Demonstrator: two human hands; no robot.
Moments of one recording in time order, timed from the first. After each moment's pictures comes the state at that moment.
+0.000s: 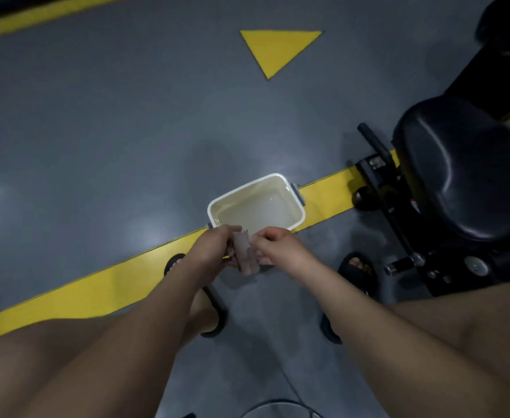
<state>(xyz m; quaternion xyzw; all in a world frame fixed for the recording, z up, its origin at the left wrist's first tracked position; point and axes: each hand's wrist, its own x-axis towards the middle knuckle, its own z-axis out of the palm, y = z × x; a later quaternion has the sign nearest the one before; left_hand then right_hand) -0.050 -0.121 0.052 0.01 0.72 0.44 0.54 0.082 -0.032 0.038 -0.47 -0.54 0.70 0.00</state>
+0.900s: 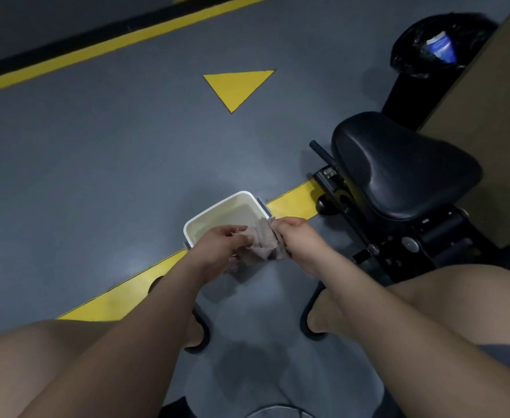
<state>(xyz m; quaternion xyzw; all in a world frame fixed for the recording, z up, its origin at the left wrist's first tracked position) 0.016 -0.095 0.107 0.14 0.67 0.43 0.59 0.172 0.003 0.101 -0.51 -0.49 0.69 0.14</state>
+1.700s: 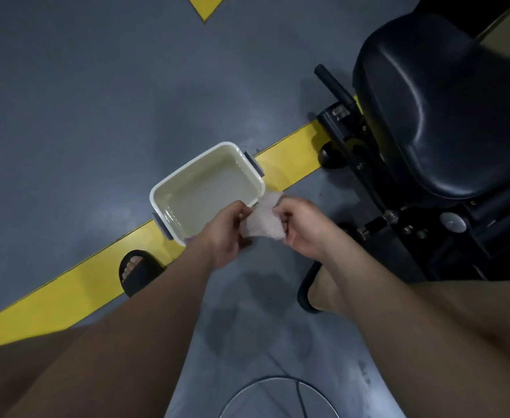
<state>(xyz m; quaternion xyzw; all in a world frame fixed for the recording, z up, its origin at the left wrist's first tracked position) 0.024 -0.026 -0.025 -0.04 0.61 0.41 0.68 0.168 0.052 -0.011 -0.53 -0.29 0.79 0.11</state>
